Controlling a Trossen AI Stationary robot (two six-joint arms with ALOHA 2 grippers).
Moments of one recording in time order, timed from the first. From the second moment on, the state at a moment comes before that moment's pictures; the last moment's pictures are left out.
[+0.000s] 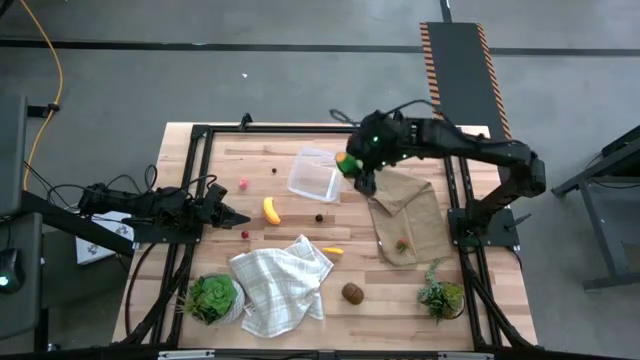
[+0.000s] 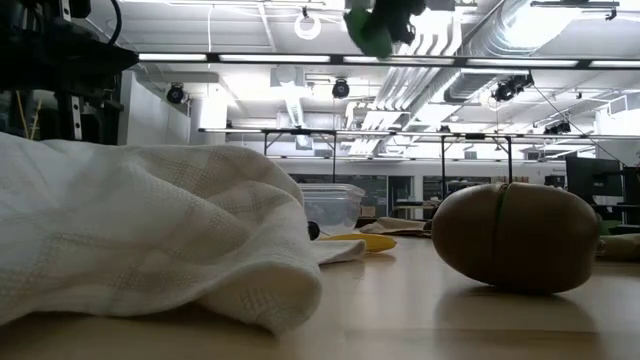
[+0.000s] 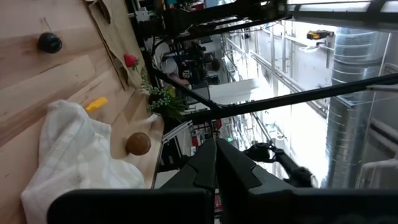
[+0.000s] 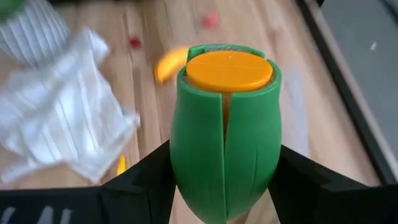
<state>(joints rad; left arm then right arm) -0.05 0.01 0.01 0.02 -0.04 -1.36 -0.21 1.53 1.63 -0.91 -0.06 0.00</state>
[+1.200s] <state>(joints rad) -0.05 0.01 0.01 0.02 -0.04 -1.36 -0.34 1.61 2.18 -0.96 0.10 -0.11</state>
